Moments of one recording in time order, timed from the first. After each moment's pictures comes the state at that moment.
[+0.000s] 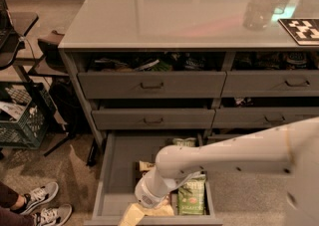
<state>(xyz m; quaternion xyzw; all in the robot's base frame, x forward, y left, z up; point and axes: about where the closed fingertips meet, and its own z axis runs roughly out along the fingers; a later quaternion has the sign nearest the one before) 0.359 0.094 0.495 -0.53 0.78 0.32 0.08</state>
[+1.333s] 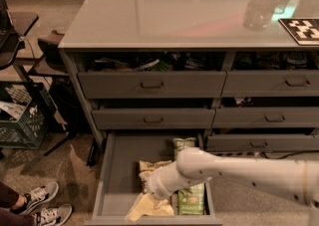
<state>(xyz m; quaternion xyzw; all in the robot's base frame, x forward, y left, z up) 0.406 0.090 0.460 -0.51 0.74 0.40 0.18</state>
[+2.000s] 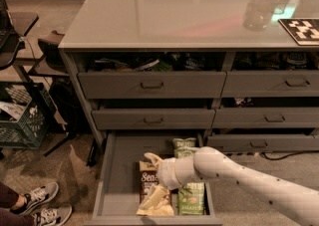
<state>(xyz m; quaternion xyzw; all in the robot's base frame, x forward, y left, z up) 0.458 0.061 0.482 -0.59 0.63 0.35 0.35</state>
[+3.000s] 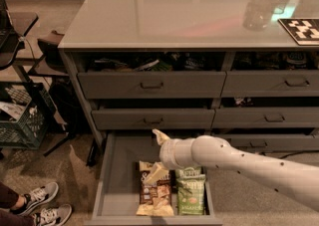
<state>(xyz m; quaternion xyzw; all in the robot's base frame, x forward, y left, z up) 0.530 0.038 0.524 -0.62 0.65 0.19 0.40</state>
